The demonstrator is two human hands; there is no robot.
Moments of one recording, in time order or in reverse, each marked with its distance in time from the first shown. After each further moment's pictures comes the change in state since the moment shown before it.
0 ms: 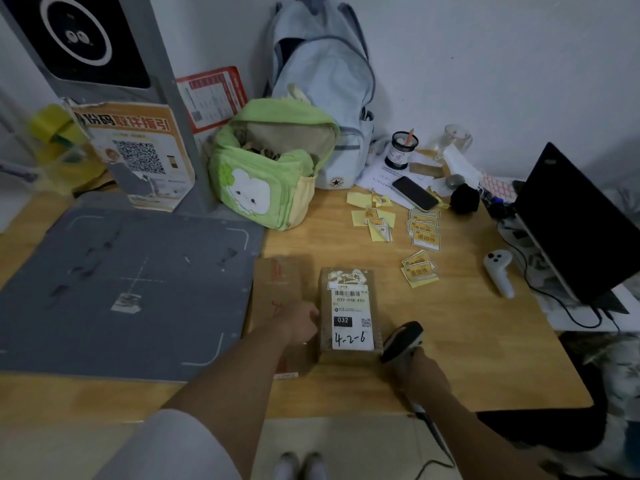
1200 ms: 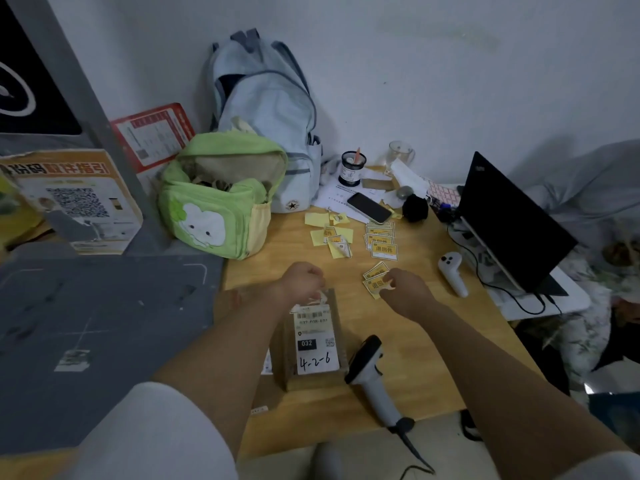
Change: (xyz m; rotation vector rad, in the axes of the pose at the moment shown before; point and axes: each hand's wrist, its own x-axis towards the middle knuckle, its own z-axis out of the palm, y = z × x) left_hand 0.034 0.107 -0.037 -0.410 0.063 0.122; right_hand 0.018 -0.045 -0.149 0.103 0.245 -0.294
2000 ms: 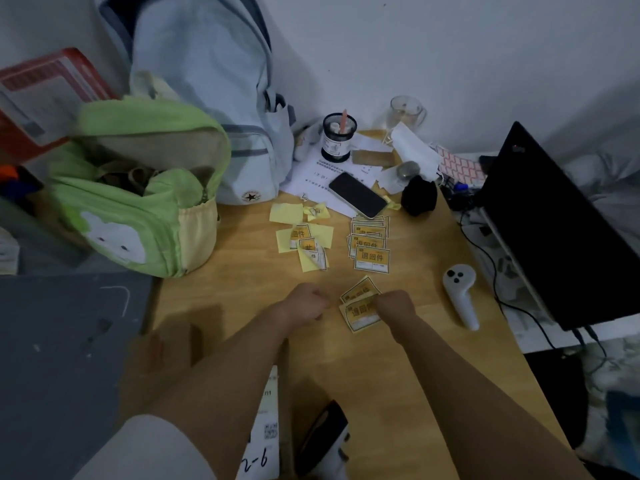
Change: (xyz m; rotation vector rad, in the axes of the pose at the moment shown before) left_hand 0.166 0.025 0.086 0.058 -0.102 -0.184; right_hand 0.175 0.070 0.045 0.611 -0.082 0.491
